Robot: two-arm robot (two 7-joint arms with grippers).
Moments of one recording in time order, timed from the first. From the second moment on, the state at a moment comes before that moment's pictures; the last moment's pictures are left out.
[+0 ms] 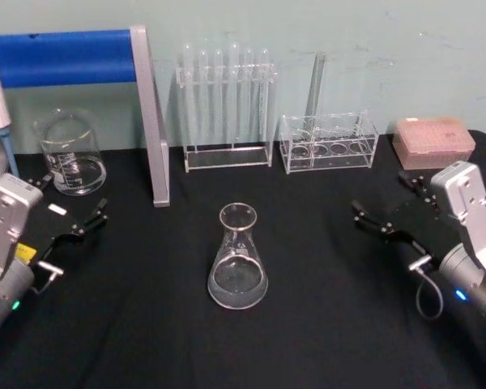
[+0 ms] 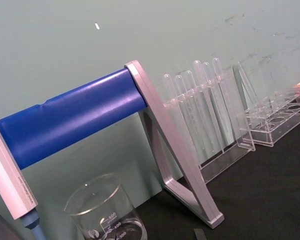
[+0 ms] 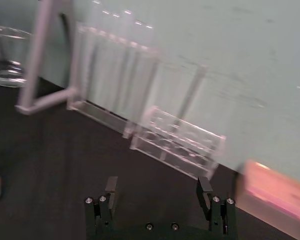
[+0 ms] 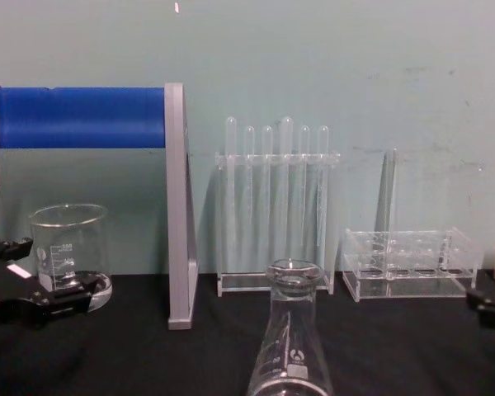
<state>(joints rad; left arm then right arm) -0.20 0.60 0.45 -1.41 -0.25 -0.12 0.03 0.16 0.59 -0.42 -1.47 0.28 -0.10 0.07</state>
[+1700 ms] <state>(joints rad) -0.20 0.60 0.45 -1.41 -0.25 -0.12 0.03 0.11 0.47 -0.46 -1.58 0.40 -0.06 0.48</state>
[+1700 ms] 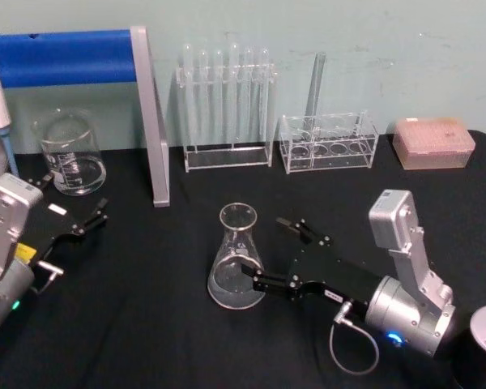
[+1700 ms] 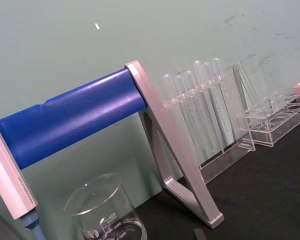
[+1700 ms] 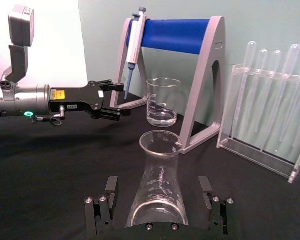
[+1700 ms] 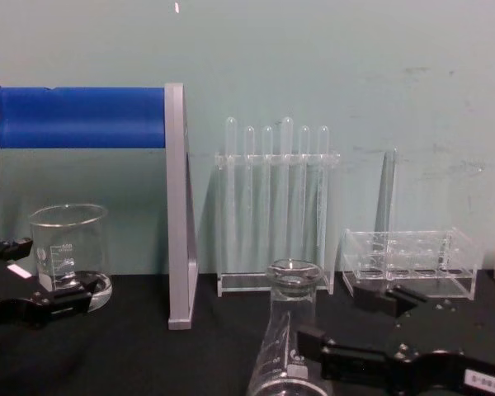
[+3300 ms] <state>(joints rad) -0.20 0.60 0.45 -1.41 -0.25 -0.12 0.03 0.26 0.34 -0.49 -1.38 0.33 -0.10 0.52</state>
